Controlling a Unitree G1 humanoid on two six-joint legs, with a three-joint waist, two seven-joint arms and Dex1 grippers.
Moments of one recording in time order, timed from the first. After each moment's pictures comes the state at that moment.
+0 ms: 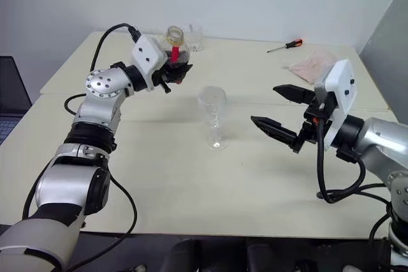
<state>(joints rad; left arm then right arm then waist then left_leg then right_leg) -1.10 0.51 -0.08 0.91 0.05 -0.37 -0.81 -0.38 -0.76 -0.34 -0.72 0.91 0.92 0.56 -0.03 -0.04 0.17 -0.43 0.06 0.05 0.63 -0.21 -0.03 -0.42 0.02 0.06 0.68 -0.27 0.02</state>
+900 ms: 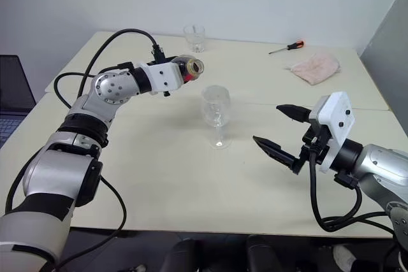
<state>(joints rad) -1.20 0.56 -0.24 1.14 0.38 -0.78 -0.56 -0.20 -0.81 -0.34 -0.82 0.89 0.83 0.52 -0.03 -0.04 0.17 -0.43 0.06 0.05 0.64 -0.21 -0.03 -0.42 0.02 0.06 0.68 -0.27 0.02</state>
